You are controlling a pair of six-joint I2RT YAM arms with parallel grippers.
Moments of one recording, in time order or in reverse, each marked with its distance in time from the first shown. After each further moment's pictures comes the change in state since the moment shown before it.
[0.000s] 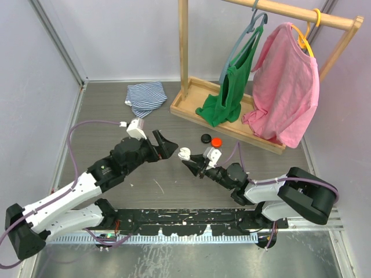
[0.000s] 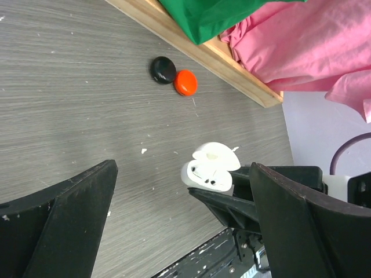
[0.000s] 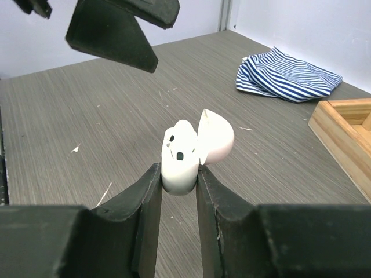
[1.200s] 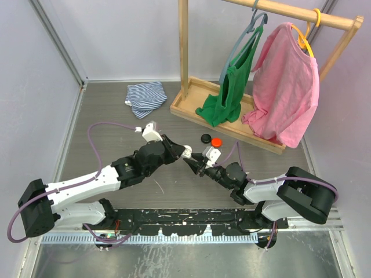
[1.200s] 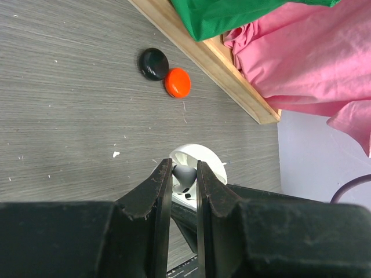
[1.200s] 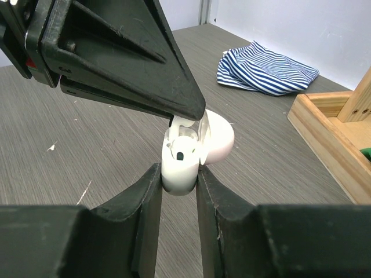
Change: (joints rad) left arm -0.136 0.236 0.035 0.125 -0.177 -0.199; right arm 0.000 0.008 0.009 -0.022 0.057 -0.038
